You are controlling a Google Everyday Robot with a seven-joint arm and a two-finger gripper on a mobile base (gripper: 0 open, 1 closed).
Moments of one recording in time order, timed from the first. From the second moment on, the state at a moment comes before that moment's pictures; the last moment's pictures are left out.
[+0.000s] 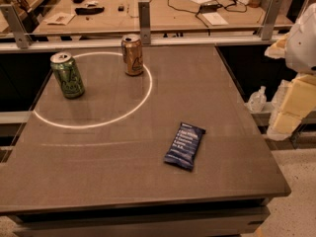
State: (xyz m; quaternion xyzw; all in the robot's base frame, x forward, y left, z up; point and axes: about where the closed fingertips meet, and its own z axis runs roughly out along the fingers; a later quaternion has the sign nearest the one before) arm 0.438 -0.217 0.976 -0.60 0.78 -0.03 0.16
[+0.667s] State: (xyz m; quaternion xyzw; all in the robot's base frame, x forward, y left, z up) arm 0.448 -0.224 0.969 -0.56 0.81 0.01 0.20
